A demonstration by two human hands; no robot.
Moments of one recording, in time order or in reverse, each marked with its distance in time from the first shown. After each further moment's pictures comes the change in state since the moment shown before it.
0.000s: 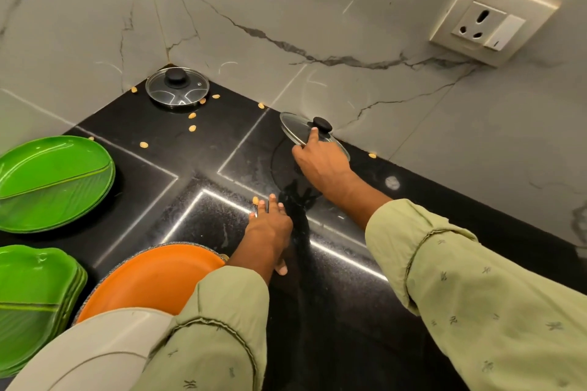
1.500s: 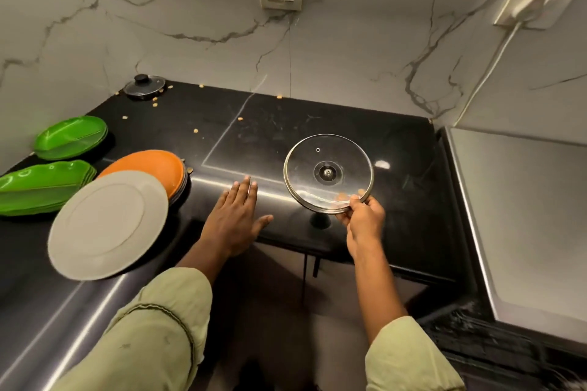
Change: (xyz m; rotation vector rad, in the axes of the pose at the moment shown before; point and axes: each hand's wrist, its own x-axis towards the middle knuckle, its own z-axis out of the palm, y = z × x) left_hand -0.266 0.171 0.210 0.116 0.633 0.155; right_hand -0.518 -0.009 0.115 2.433 0.688 1.226
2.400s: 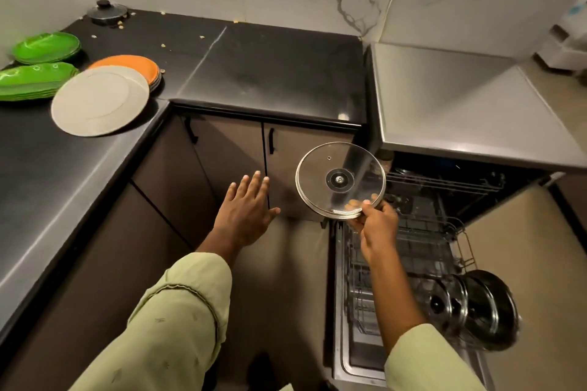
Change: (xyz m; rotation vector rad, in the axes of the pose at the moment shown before) left_hand -0.327 0.164 0.069 -0.052 -0.121 0.109; right_hand -0.278 0.031 -0.319 -0.072 0.177 0.018
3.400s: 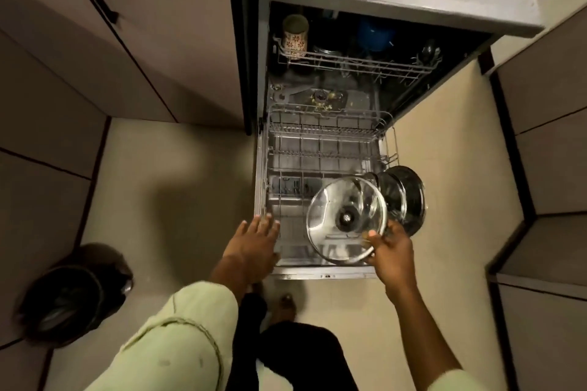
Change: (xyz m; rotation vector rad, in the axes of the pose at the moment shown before) left_hand -0.047 0.289 0.251 0.016 -0.667 0.283; right_hand 0.067 0.041 -0.367 -0.664 0.160 0.107
